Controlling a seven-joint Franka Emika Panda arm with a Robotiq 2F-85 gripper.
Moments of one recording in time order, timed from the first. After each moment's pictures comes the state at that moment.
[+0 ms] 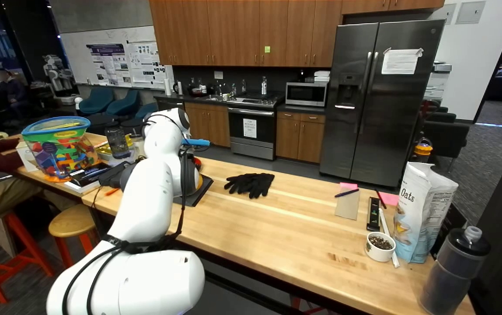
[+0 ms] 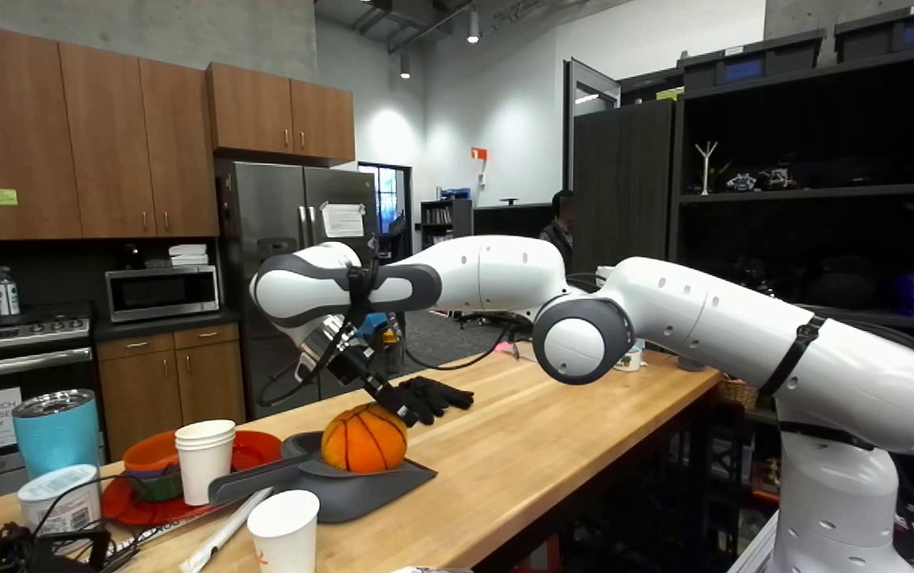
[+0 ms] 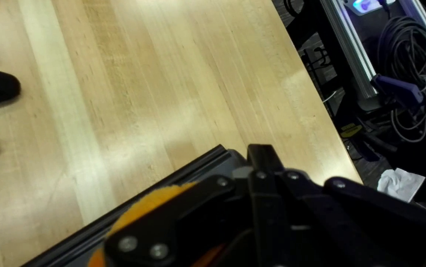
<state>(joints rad) 0.63 1.18 0.06 -0.37 -0.21 0.84 -0.72</state>
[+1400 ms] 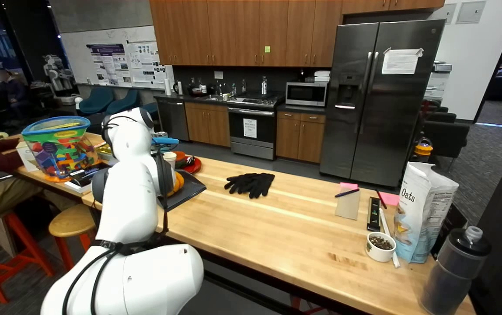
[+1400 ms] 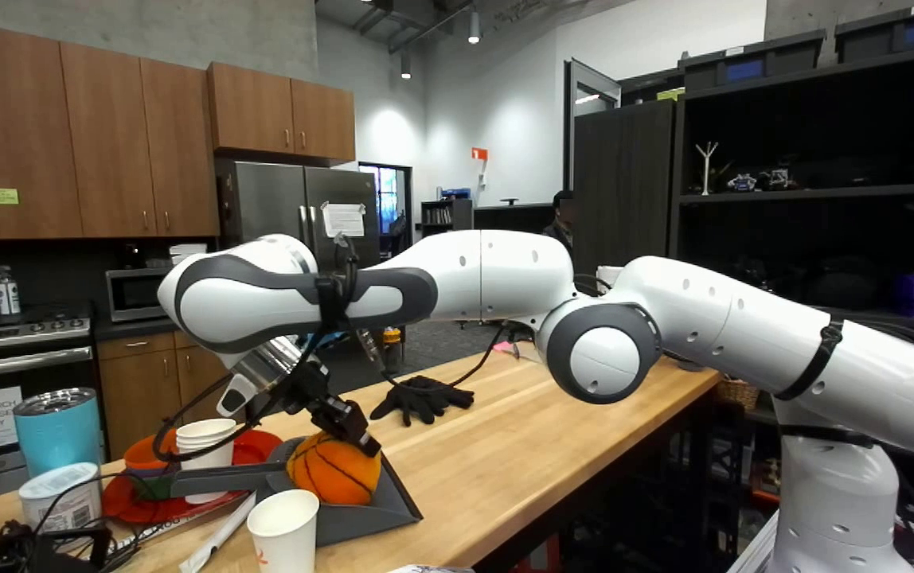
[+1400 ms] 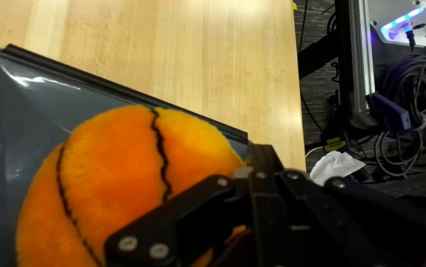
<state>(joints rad) 0.85 1.16 0.06 -0.37 -0.26 0.89 -0.94</state>
